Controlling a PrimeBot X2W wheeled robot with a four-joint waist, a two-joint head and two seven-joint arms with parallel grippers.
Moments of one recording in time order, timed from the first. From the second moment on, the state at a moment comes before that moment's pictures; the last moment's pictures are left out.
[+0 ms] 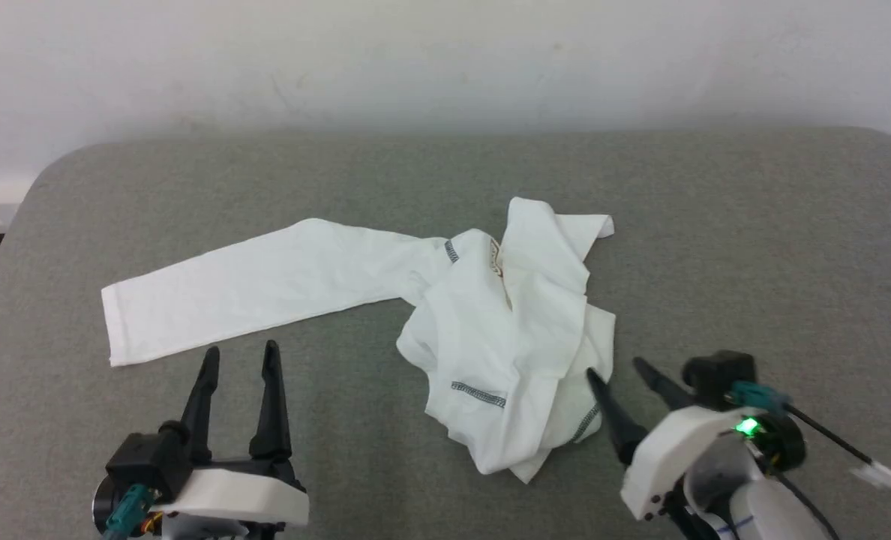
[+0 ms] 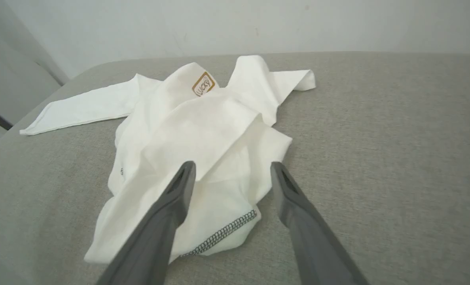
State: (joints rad) left arm 0.04 0.05 0.00 0.04 -0.25 -0.03 -0.26; right arm -0.10 -0.06 0.16 0.24 0.26 0.13 0.08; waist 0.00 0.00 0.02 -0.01
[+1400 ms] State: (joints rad) left arm -0.01 0.05 -0.05 0.06 -0.28 0.00 -0.26; right arm -0.18 -0.18 -0.35 0.18 0.17 0.13 0.13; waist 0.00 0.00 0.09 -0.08
